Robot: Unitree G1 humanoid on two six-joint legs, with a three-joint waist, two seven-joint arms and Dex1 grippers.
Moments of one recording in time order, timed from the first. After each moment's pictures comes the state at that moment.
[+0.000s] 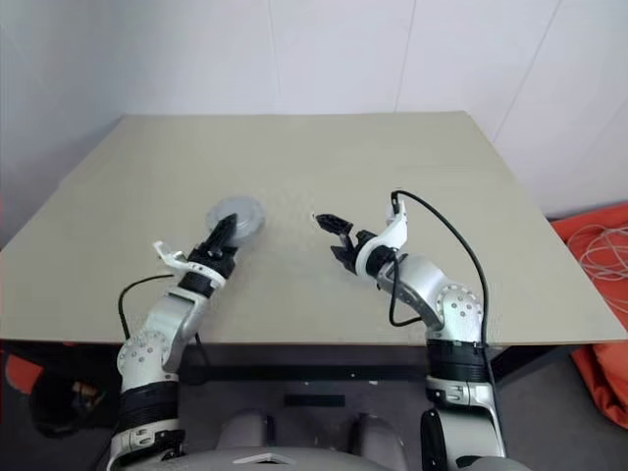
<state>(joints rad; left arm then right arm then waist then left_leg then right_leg) -0.21 -0.06 0.41 0.02 -1.33 0.51 -0.01 -0.37 -0.16 -0.16 0.02 1.73 0.89 -0.54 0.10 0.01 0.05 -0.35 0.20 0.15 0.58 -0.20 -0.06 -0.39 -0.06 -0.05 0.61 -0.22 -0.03</state>
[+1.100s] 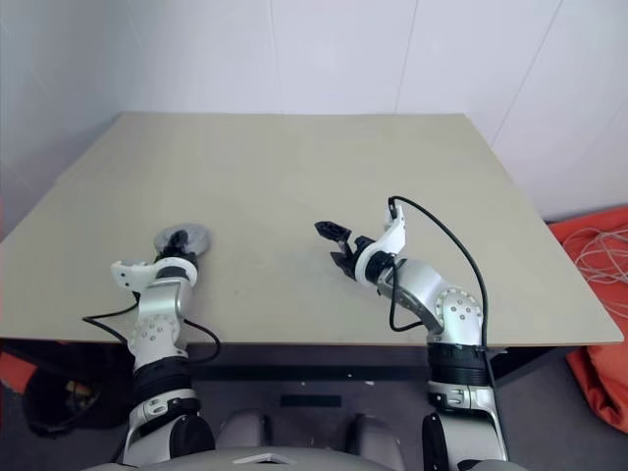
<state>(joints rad) -0.35 -0.13 0.58 0.14 -1.17 0.20 0.31 -0.37 -0.16 -0.15 0.02 1.73 0.90 -0.55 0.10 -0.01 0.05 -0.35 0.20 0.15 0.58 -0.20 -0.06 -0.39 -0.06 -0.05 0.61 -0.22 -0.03</state>
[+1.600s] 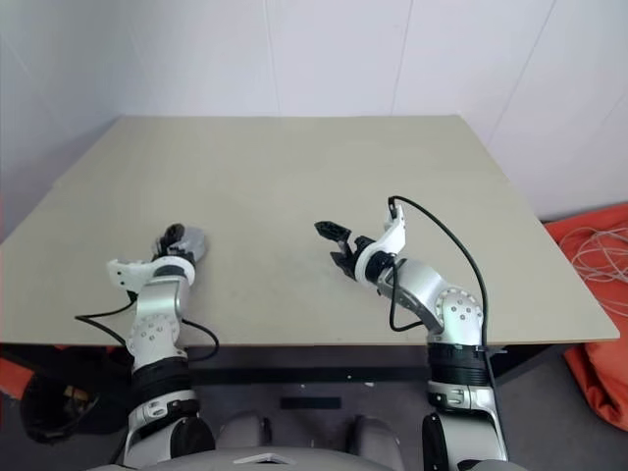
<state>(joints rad) -0.31 -0.15 0.55 0.03 -1.14 0.20 0.42 -0.37 -0.16 -0.15 0.02 1.73 0.90 -0.55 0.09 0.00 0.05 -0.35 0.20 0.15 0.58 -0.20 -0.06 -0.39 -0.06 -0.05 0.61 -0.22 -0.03</state>
